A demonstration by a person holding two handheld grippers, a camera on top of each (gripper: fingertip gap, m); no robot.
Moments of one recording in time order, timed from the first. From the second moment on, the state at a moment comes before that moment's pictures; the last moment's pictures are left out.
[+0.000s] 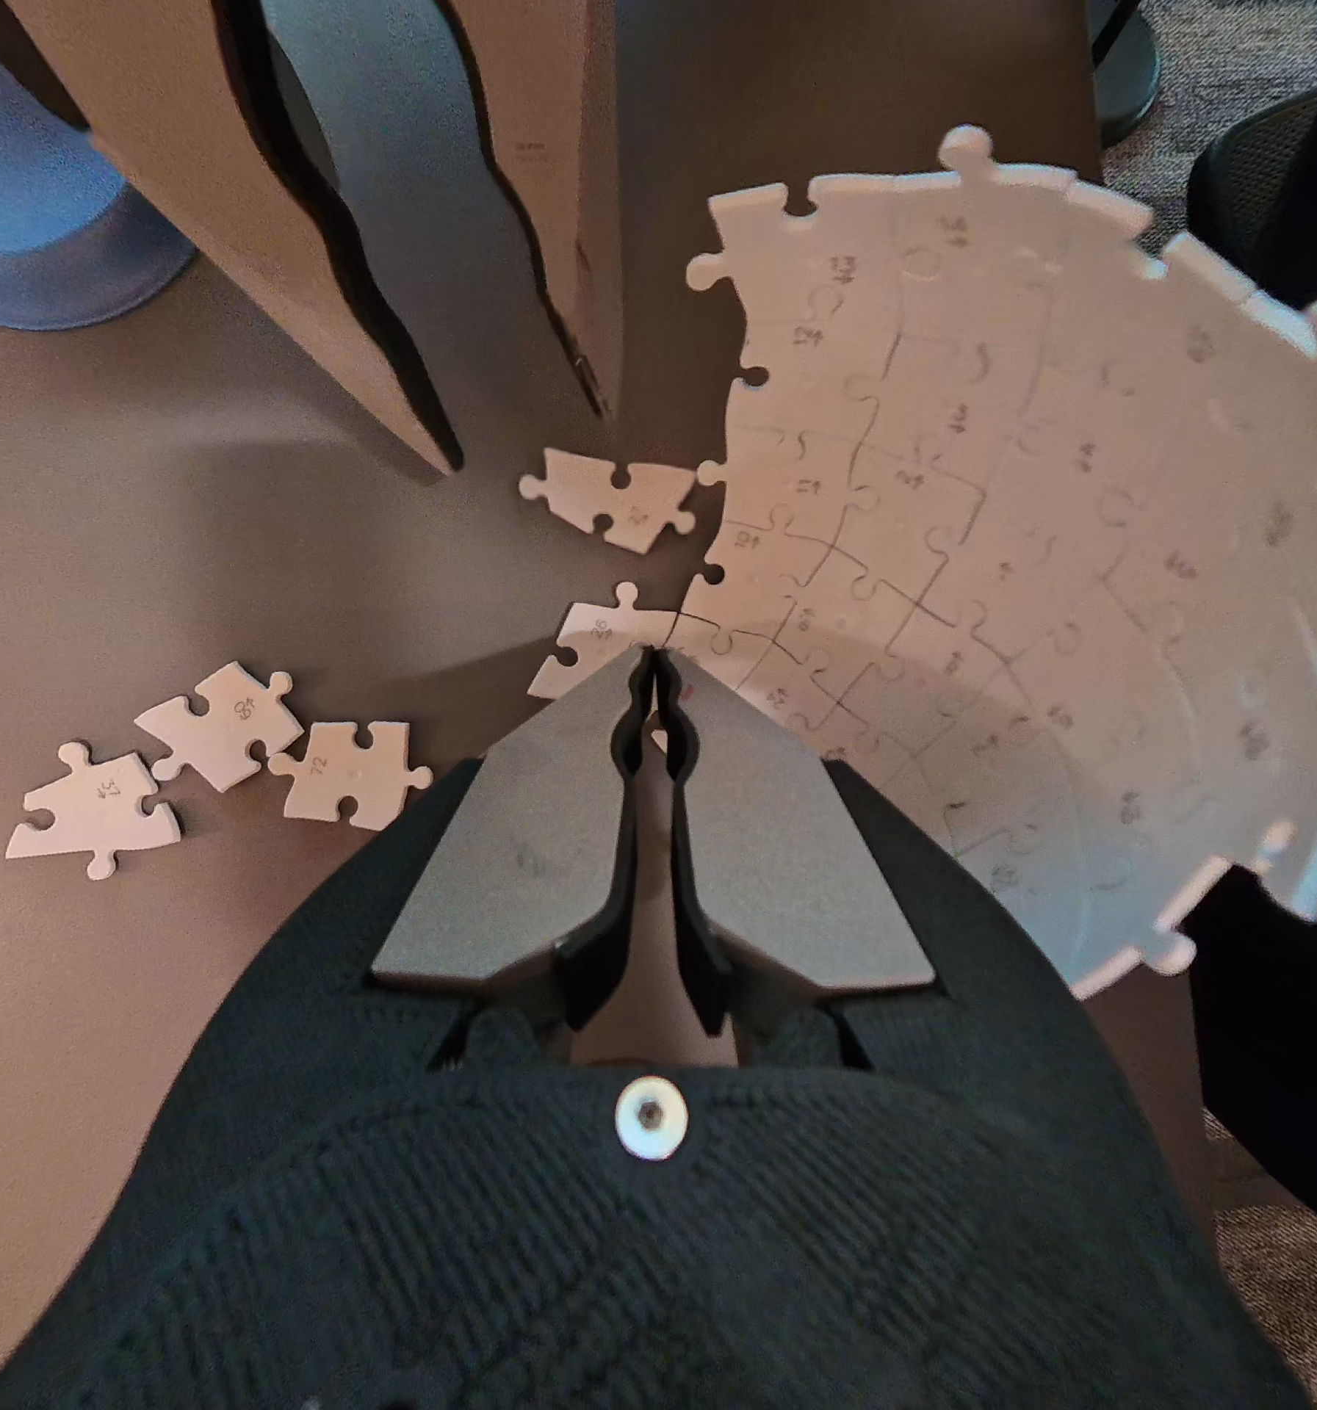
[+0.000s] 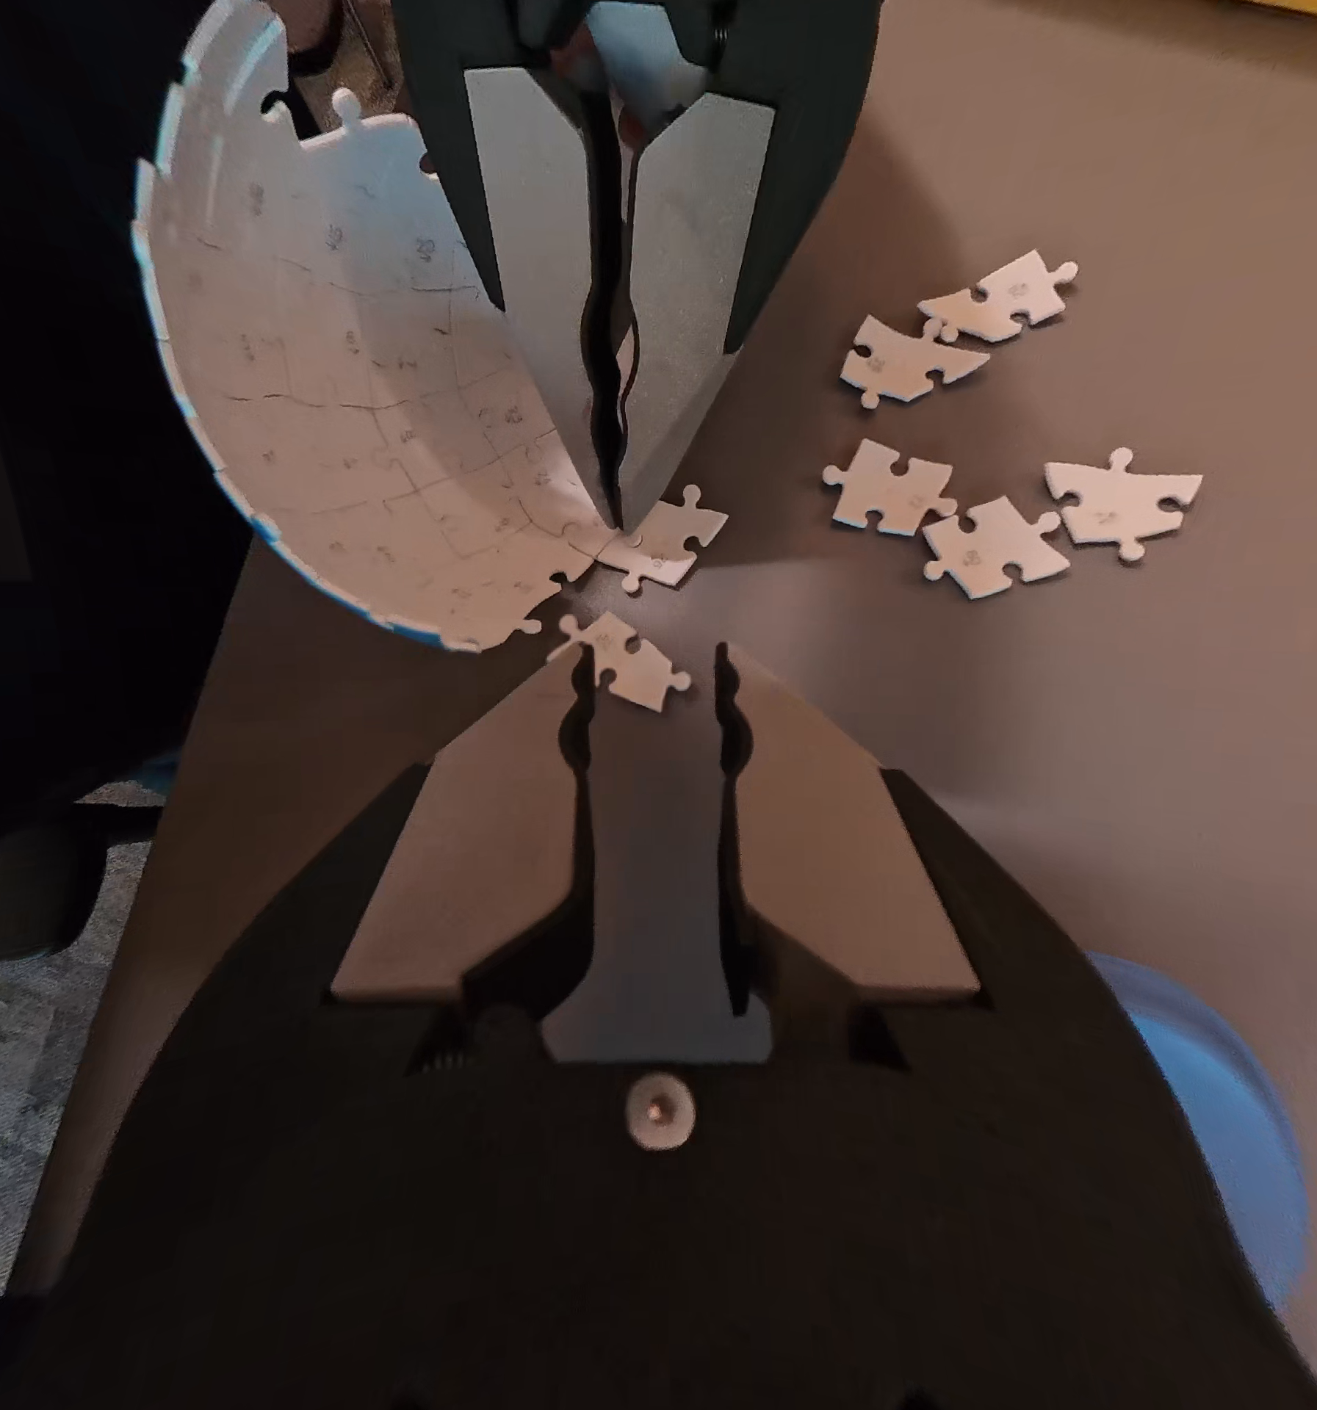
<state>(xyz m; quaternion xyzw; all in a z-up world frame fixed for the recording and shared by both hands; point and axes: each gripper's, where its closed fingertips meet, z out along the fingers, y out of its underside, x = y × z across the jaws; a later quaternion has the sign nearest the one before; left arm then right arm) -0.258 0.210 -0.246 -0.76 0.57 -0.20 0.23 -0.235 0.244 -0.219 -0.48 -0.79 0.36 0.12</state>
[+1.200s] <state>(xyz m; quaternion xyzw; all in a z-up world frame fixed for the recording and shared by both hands) -0.254 0.207 -0.246 -0.76 0.58 -0.20 0.23 -0.219 0.250 -0.238 -0.44 -0.83 0.28 0.18</state>
